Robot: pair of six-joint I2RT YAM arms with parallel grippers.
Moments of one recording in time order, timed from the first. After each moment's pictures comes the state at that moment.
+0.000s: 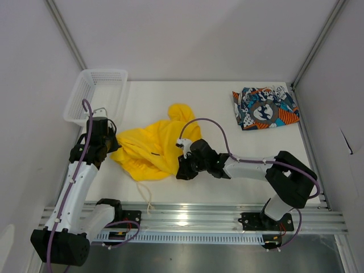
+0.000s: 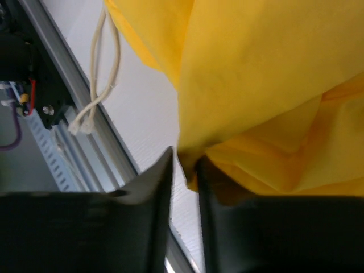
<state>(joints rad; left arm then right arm) -0.07 0.92 0.91 -0.75 -0.20 -0.31 0.94 1.61 0.81 0.10 -0.36 0.40</state>
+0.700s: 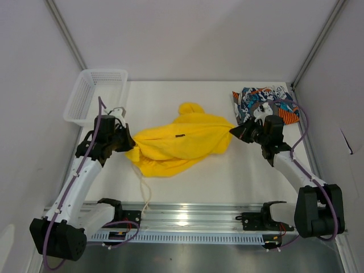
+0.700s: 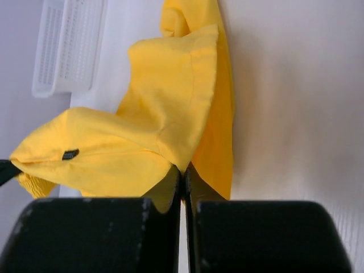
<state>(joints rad) -0.13 0.97 0.90 -0.69 0.11 -0.27 0.14 1.22 0.67 0.13 -0.46 0.62</state>
